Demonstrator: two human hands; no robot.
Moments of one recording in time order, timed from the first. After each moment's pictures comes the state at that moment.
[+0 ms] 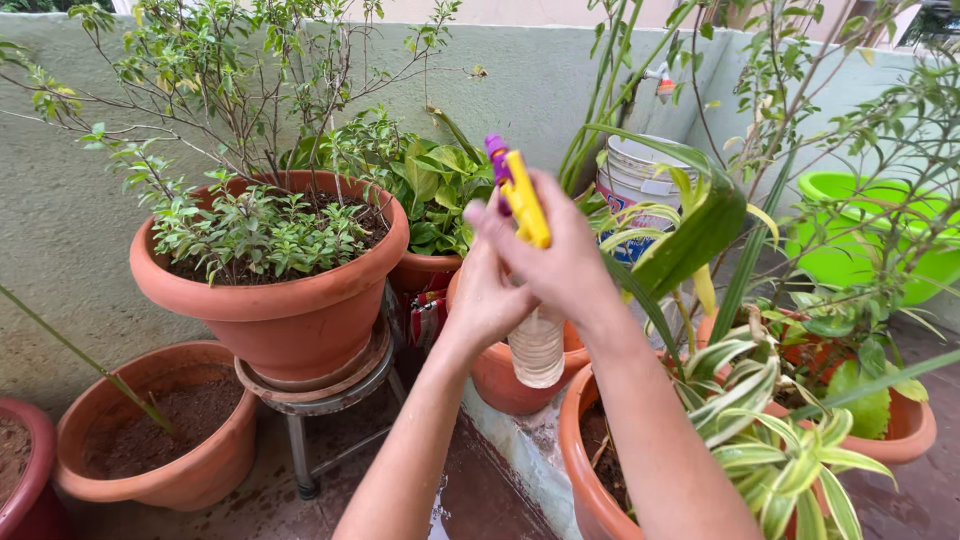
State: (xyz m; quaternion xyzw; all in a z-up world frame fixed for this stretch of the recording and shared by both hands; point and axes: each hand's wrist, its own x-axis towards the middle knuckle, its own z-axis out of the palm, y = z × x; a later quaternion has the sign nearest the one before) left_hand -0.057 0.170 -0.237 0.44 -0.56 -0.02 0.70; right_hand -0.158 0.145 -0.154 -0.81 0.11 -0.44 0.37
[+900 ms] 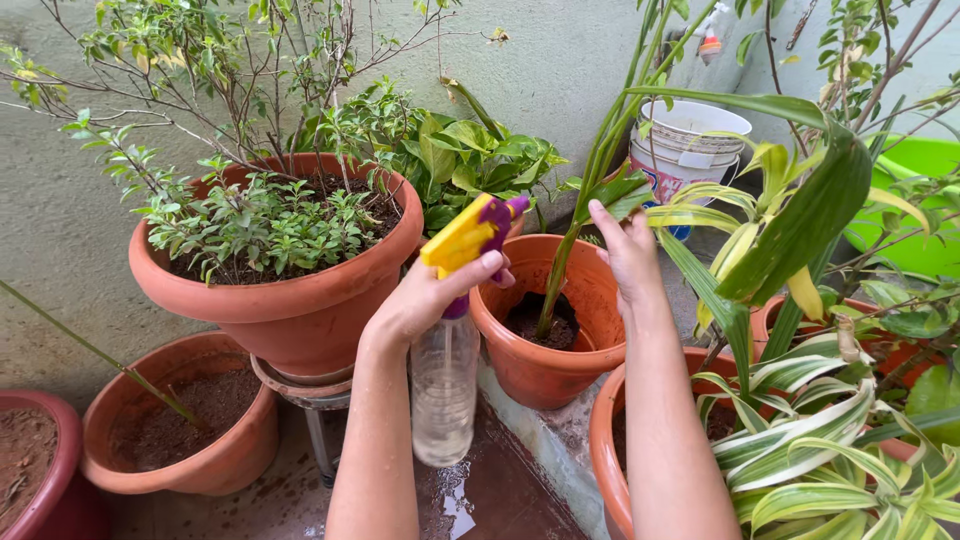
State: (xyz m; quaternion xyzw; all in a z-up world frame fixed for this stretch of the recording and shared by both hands) left_hand 0.028 0.202 -0.261 0.47 -0.53 -0.27 0.66; right_hand -0.127 -0.034 -0.282 -0.63 0.28 -0.46 0.55
